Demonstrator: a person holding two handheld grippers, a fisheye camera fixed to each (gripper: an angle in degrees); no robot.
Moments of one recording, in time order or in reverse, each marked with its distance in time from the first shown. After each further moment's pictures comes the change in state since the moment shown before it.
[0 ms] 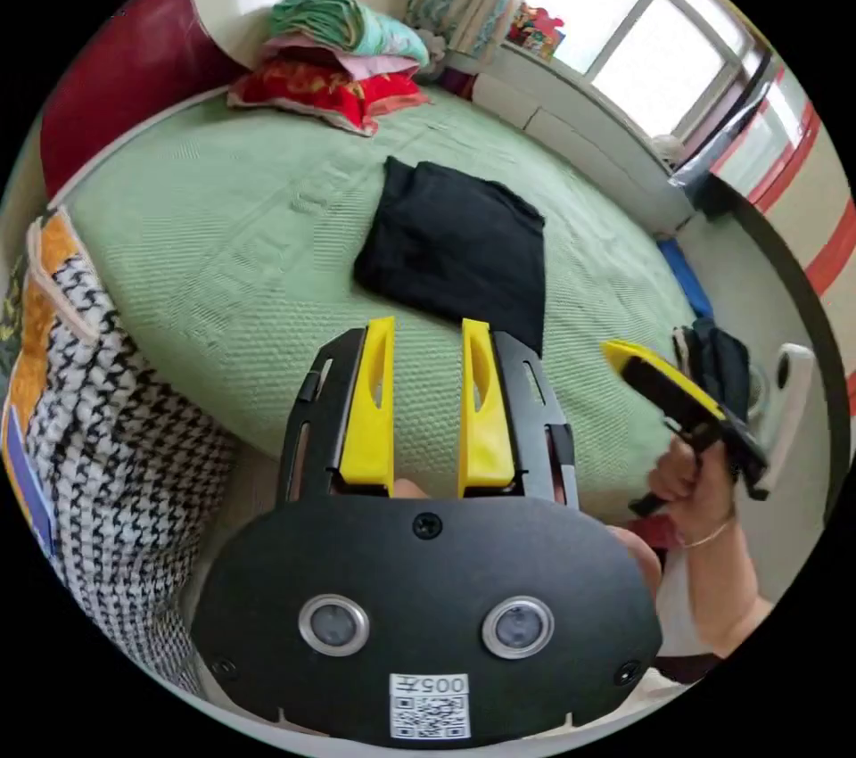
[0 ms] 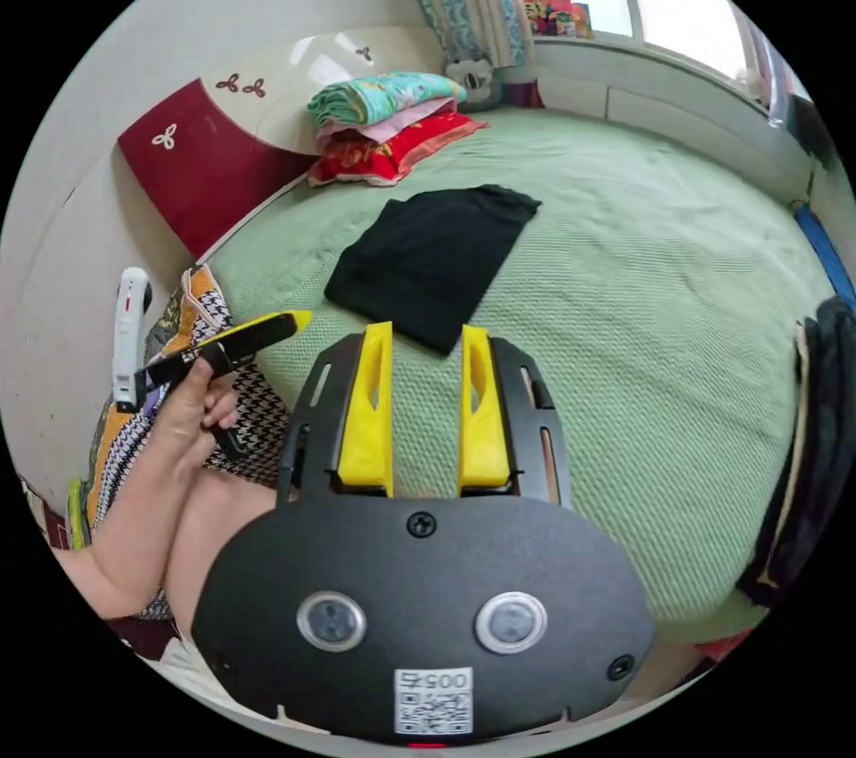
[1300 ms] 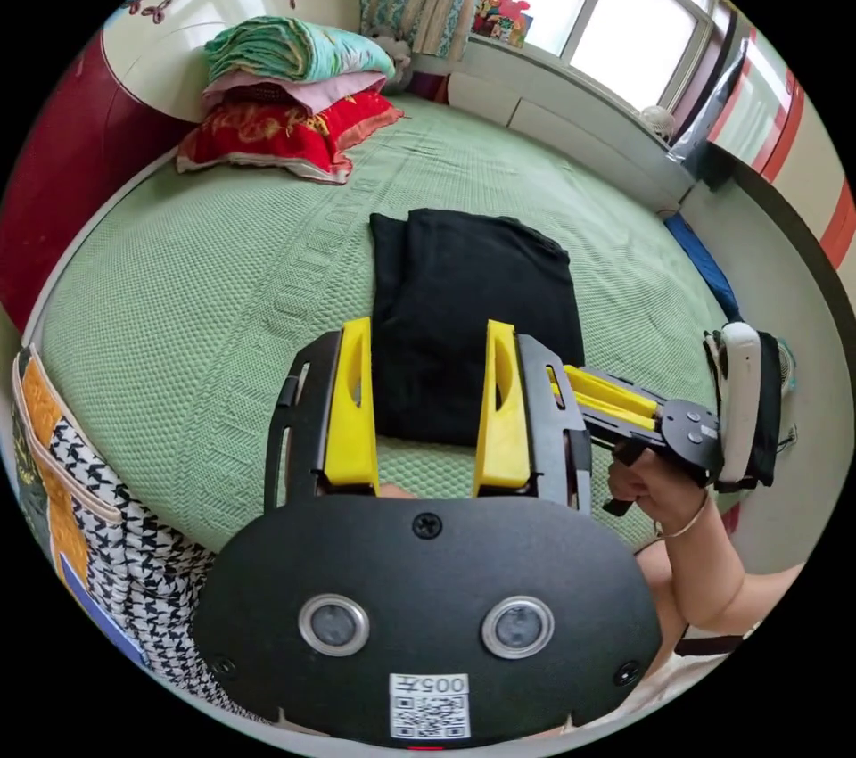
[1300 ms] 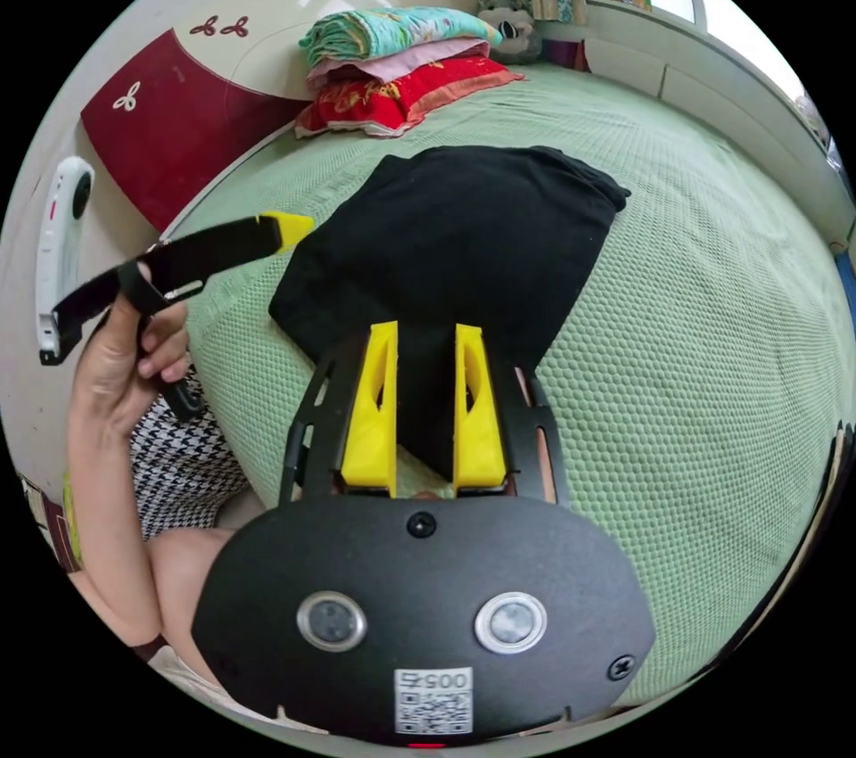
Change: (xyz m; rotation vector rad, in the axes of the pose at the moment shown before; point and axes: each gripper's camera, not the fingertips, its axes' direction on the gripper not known) left arm -0.146 -0.177 0.110 -0.018 -0.057 0.105; right arm -0.021 -0.158 0.249 -0.161 -0.004 -0.049
